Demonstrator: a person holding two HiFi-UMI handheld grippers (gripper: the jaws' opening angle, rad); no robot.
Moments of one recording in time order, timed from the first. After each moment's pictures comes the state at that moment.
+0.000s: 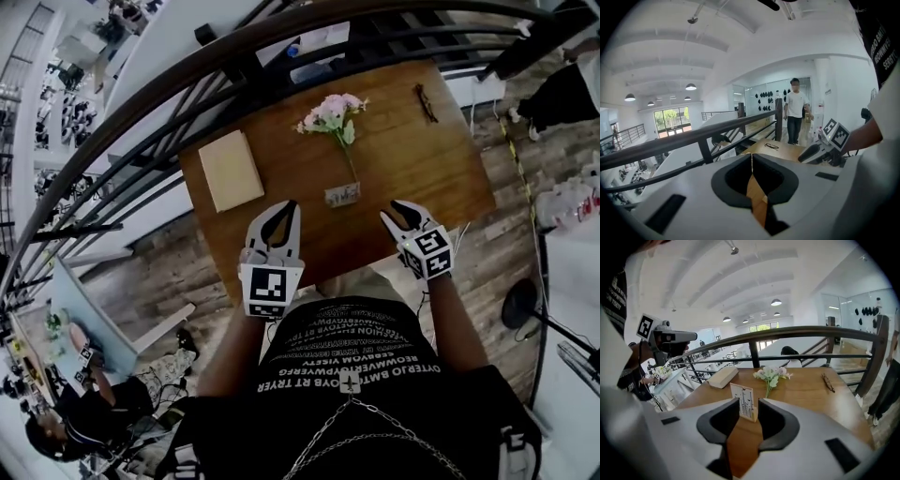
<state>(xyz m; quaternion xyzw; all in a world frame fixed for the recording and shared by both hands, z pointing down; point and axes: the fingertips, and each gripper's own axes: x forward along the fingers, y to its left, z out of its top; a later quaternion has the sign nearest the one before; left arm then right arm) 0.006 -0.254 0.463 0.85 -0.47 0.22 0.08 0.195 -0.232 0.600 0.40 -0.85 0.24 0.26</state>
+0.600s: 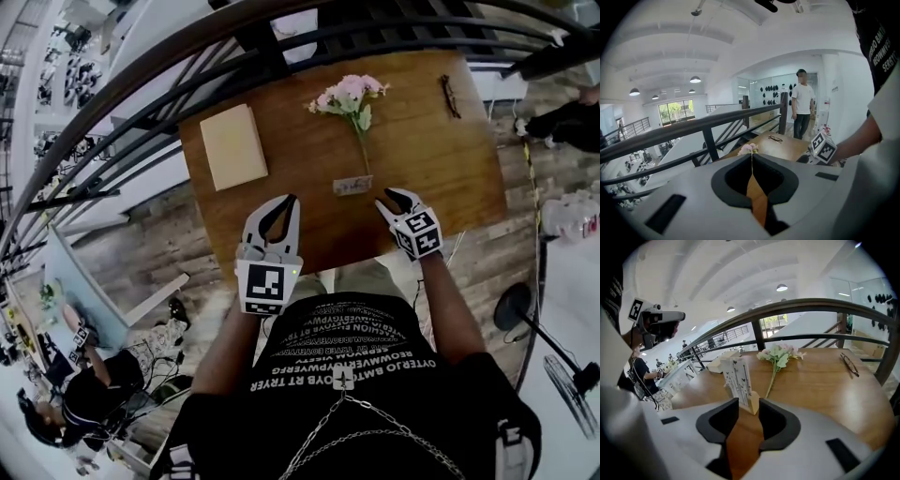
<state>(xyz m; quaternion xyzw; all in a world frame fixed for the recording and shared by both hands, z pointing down) -0.012 -0.257 0.494 0.83 -0.49 0.25 0.12 0.172 -0.254 0.702 0.33 -0.85 0.27 0.30</state>
